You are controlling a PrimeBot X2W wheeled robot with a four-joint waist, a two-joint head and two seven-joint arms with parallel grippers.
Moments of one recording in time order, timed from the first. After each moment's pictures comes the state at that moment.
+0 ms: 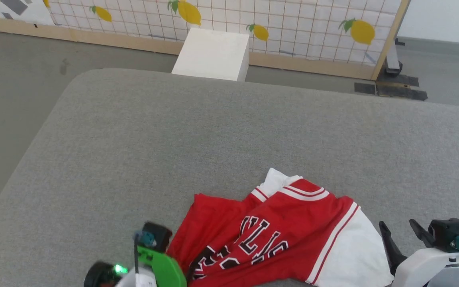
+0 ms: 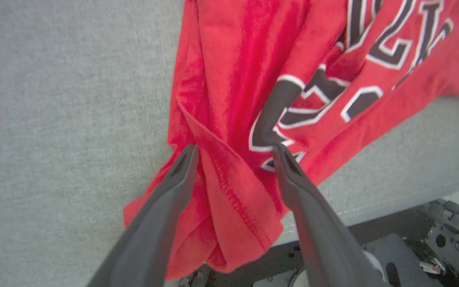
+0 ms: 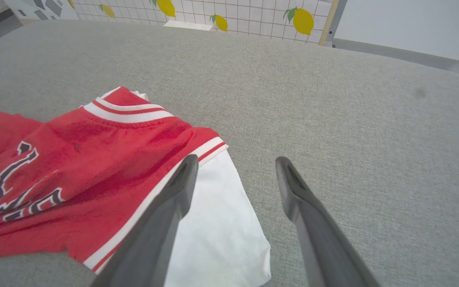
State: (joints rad) left arm -0.10 0.48 -0.68 0.04 -0.63 0.14 0.47; right arm 0.16 -0.08 -0.11 -0.11 0.10 0.13 0.32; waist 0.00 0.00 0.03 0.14
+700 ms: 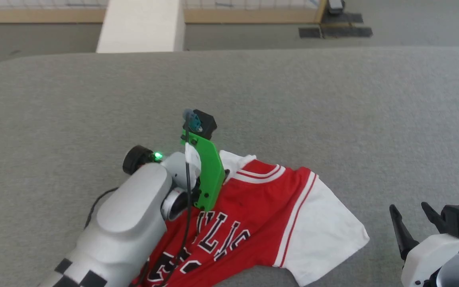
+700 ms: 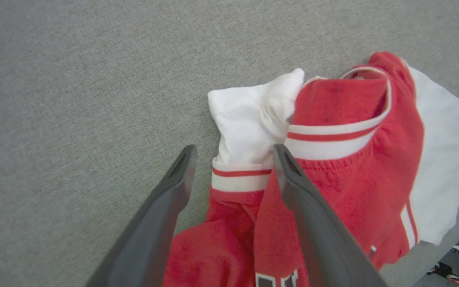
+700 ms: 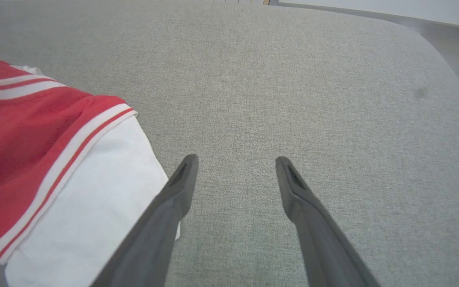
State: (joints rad) left arm -0.69 0.24 -0.73 0.45 -0.64 -0.03 0.64; right arm 0.12 -0.12 -0.12 -0.15 0.11 0.13 0.34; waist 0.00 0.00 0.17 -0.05
